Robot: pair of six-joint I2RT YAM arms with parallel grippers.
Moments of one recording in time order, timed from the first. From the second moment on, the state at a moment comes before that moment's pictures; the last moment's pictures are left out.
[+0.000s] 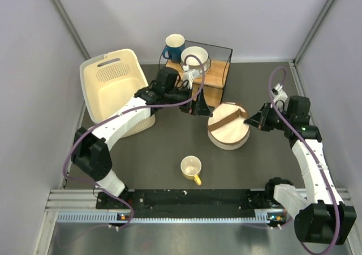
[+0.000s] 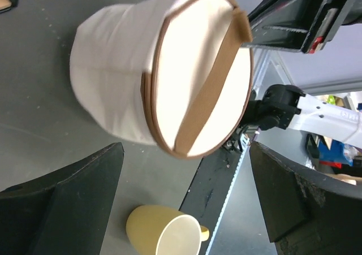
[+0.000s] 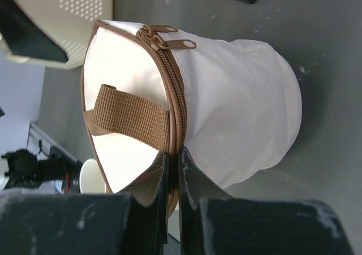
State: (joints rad) left arm -0.60 1.61 1.40 -0.38 0.71 -0.41; right arm -0.07 0.93 0.81 -0.53 -0.66 0.30
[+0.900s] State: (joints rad) left arm -0.67 1.73 1.33 -0.23 0.55 -0.61; right arm -0.06 0.96 0.83 -0.65 -0.60 0.41
